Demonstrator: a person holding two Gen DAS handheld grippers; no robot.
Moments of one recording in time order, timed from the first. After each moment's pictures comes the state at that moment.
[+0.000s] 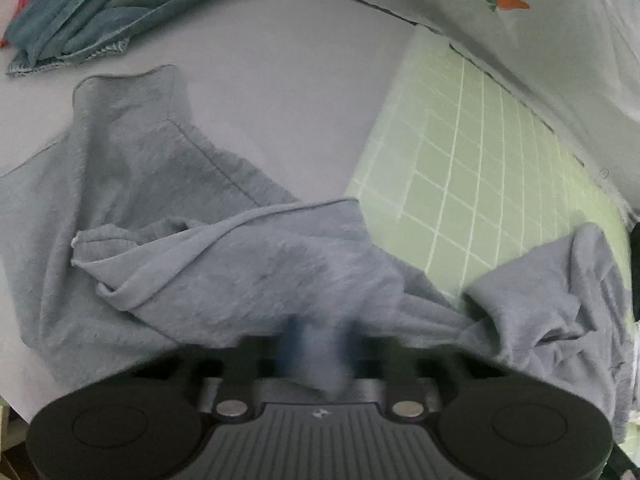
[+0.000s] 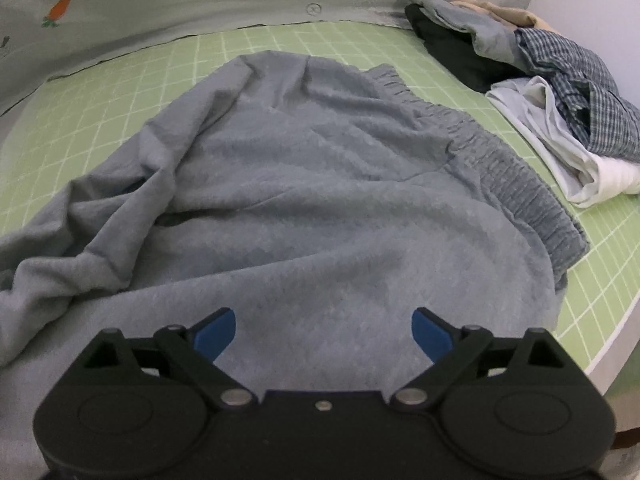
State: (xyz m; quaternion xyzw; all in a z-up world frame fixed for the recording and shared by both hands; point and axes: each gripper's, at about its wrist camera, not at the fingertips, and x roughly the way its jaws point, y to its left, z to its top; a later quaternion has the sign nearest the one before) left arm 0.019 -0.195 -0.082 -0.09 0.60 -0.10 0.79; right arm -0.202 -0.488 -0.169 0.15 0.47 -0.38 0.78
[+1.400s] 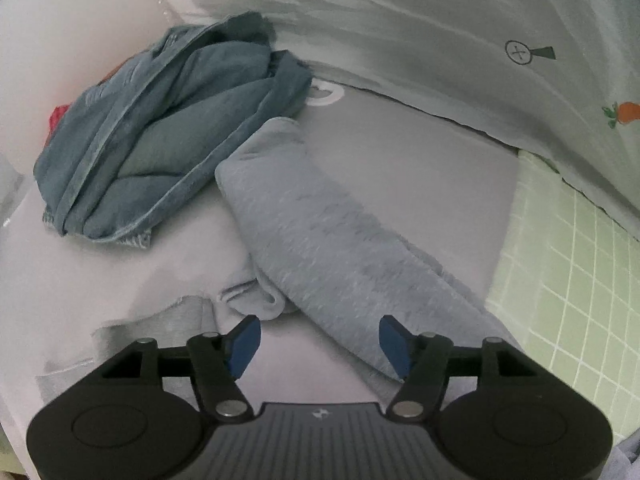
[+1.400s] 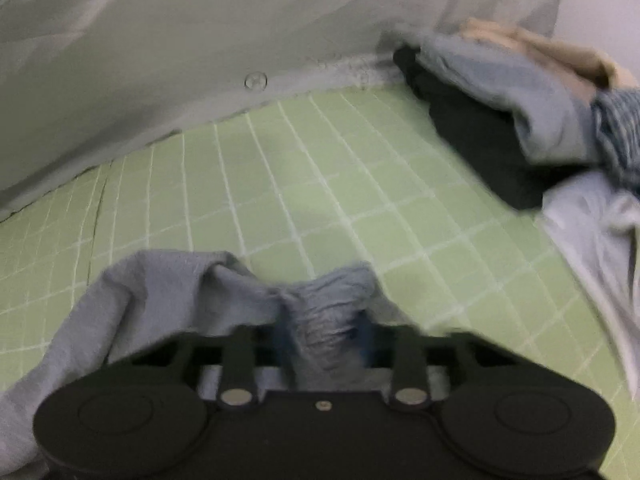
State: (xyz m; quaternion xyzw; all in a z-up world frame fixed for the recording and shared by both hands) left arm 0.184 -0.226 -0.065 0.00 0.53 0.06 0.85; right arm -0.100 -0.712 -0.164 0.16 0.40 -0.39 0.81
